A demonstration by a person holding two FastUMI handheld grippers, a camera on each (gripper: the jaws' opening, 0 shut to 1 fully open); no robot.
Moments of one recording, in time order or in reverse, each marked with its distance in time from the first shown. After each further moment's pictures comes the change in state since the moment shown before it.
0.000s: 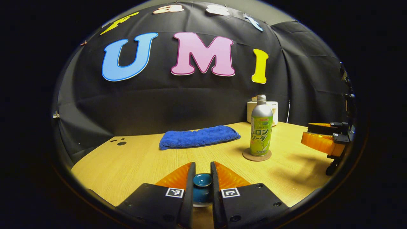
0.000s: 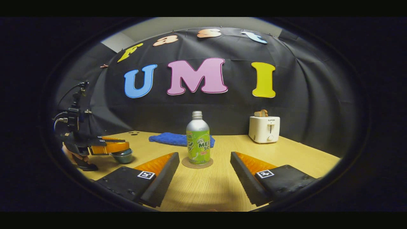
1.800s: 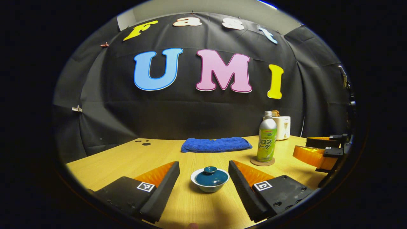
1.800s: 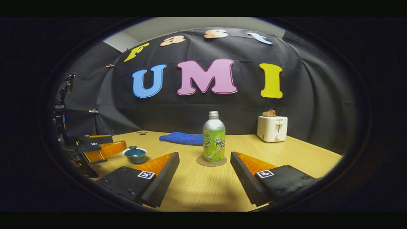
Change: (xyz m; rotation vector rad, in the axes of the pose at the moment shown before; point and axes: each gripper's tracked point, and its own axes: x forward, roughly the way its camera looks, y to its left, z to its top) left arm -0.075 0.012 0.006 -0.091 -0.138 0.212; right arm -0.013 0.035 -0.003 -0.005 0.000 0.035
